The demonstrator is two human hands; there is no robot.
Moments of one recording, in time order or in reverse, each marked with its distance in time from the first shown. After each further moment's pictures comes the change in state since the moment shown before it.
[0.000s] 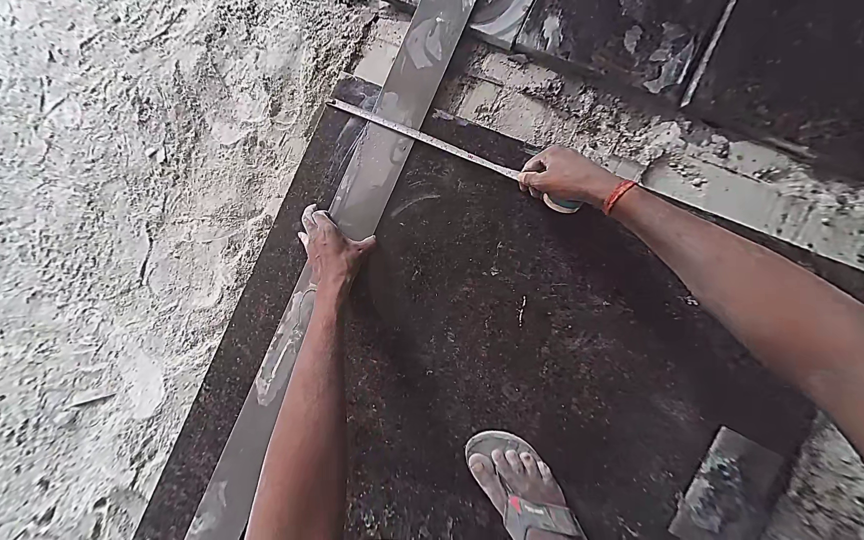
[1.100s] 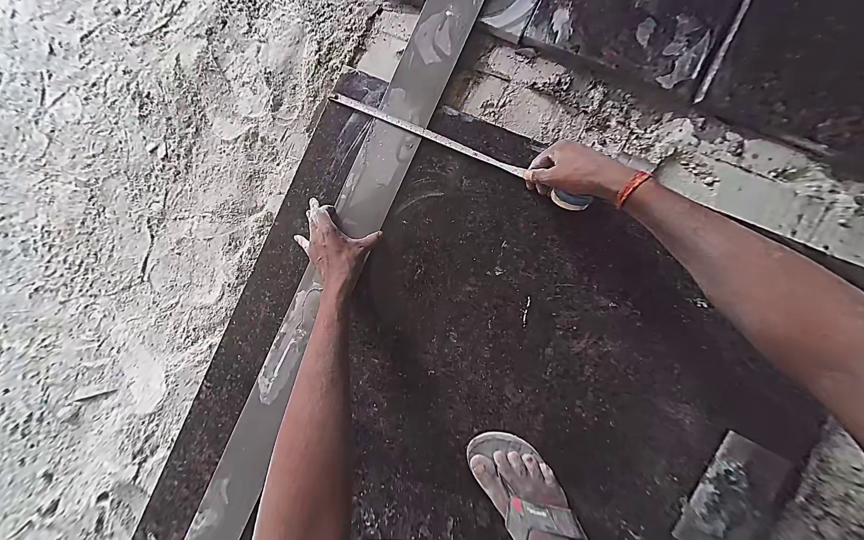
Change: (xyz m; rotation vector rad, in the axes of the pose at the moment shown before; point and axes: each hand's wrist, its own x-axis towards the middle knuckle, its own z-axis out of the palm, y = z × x) left_hand -0.001 -0.004 0.013 -0.082 0.051 0.000; right_hand 0.006 0.003 -0.007 -0.011 -0.063 -0.014
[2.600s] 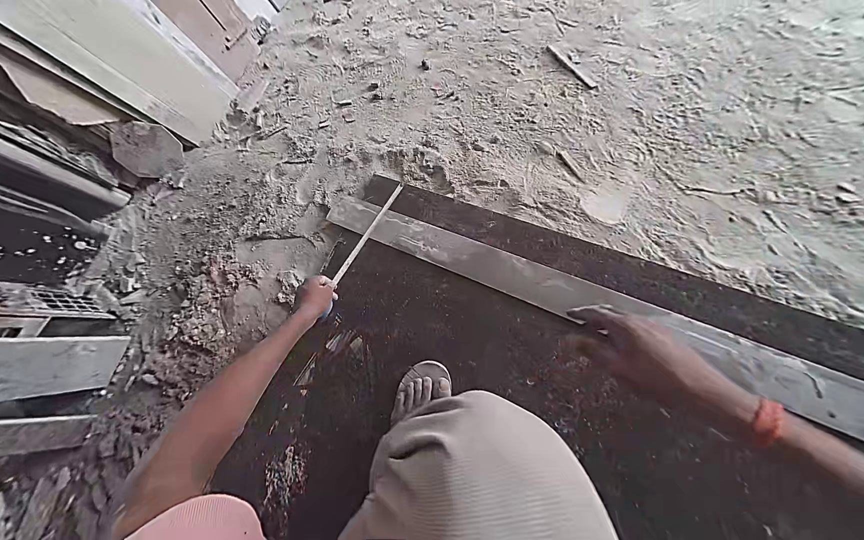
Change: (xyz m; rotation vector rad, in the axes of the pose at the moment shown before) left_hand -0.781 -0.536 -0.171 -0.627 0.377 -1.407; right_hand -0.408 -0.494 0.411 -0.860 -0.600 -1.127
